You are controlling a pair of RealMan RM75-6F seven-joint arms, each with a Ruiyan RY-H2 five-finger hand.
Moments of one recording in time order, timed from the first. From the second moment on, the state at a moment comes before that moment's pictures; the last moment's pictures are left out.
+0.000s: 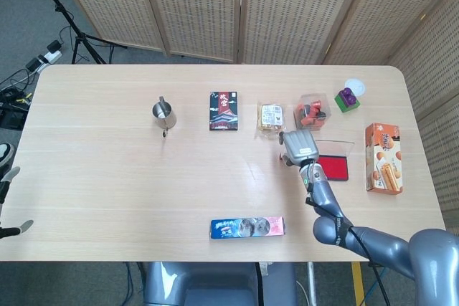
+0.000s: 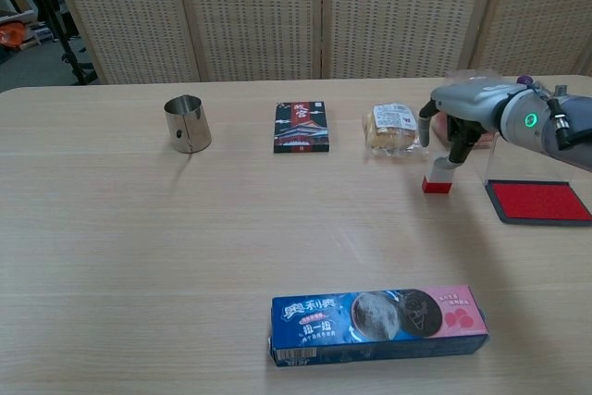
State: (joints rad) left arm -0.07 -0.97 -0.04 -1.76 1.32 1.34 0.02; right arm 0.87 -1.64 0.23 -1.22 -0.71 0.85 -0.62
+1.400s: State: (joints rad) left arm -0.07 -0.97 -0.03 -1.76 1.32 1.34 0.02; right arm 0.87 -1.65 0.21 -1.16 -0.73 0.85 -0.59
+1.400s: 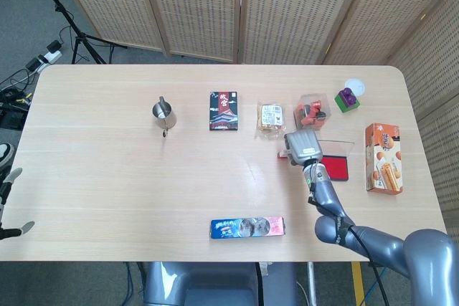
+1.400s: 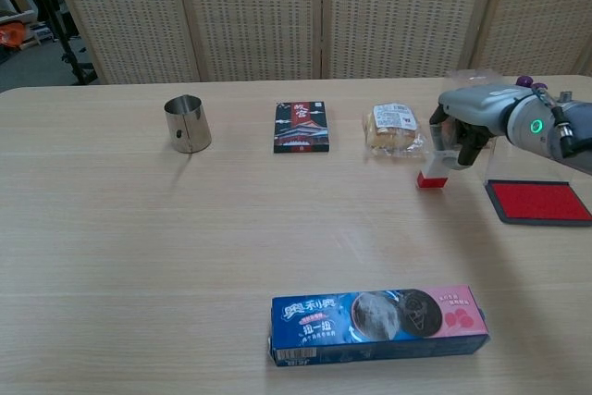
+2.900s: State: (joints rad) left arm -0.07 -0.98 0.00 -1.77 1.37 1.35 0.05; right arm 0.73 -1.40 0.09 -1.33 -0.78 0.85 -0.49
